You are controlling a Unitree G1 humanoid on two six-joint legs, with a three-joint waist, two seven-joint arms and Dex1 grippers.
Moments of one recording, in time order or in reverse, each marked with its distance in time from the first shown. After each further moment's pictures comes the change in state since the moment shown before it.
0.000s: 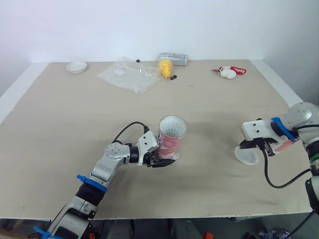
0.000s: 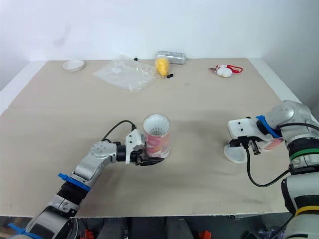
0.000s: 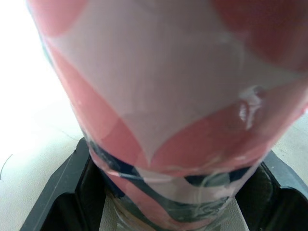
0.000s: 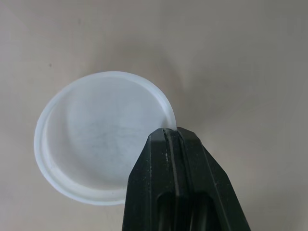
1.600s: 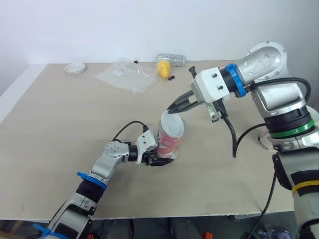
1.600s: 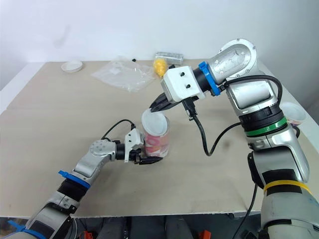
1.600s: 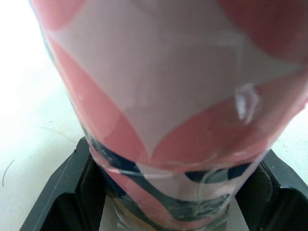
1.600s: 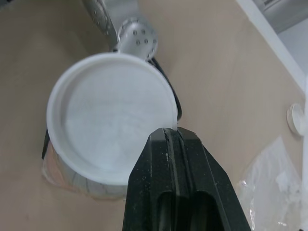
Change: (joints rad) left arm -0.026 0.008 -0.001 0.062 0.000 -0.050 -0.014; right arm -0.316 0.265 0.079 -0.644 0.403 0.386 0.017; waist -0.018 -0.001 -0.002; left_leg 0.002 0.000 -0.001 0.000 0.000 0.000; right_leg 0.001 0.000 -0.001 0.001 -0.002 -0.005
